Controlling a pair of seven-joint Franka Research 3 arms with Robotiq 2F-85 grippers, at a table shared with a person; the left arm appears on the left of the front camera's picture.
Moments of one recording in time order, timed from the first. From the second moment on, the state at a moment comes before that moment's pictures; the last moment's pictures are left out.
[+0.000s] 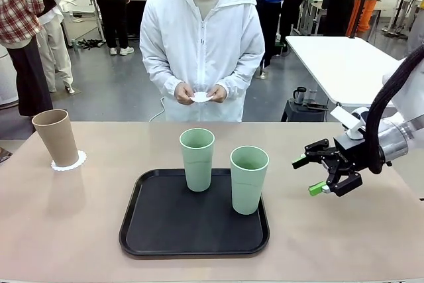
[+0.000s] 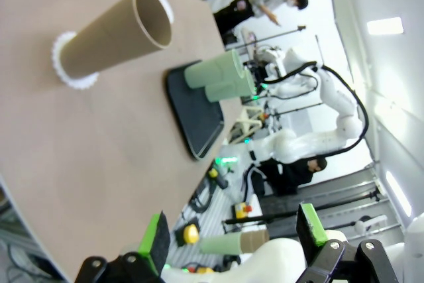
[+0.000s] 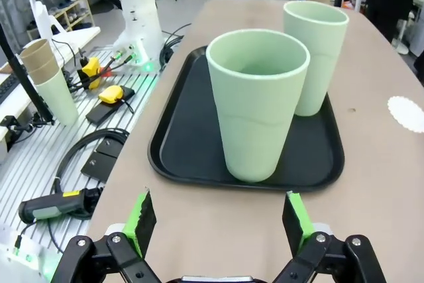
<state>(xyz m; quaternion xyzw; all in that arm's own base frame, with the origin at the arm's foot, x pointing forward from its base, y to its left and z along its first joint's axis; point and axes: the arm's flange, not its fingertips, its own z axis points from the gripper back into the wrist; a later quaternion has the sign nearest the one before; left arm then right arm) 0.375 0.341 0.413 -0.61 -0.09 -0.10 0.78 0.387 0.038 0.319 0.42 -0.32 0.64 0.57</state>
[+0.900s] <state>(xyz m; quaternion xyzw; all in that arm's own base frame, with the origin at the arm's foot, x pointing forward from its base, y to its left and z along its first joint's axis) 0.375 0.341 0.413 -0.61 -0.09 -0.10 0.78 0.392 0.053 0.309 0.41 -0.33 0.64 0.56</state>
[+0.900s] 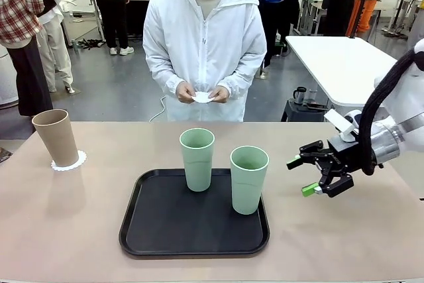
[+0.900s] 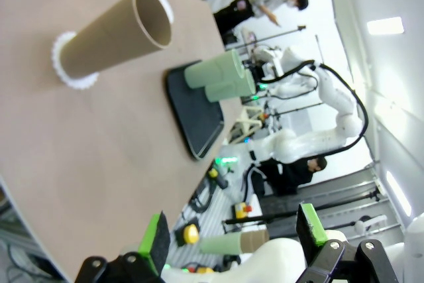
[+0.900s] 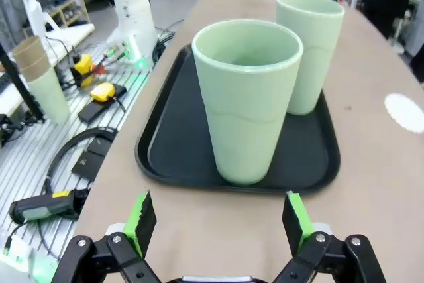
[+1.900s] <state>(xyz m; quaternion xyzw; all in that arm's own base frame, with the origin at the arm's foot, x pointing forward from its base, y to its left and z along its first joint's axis) 0.375 0.341 0.413 -0.61 -0.09 -0.10 0.78 0.421 0.105 0.273 0.48 -0.38 0.61 0.51</state>
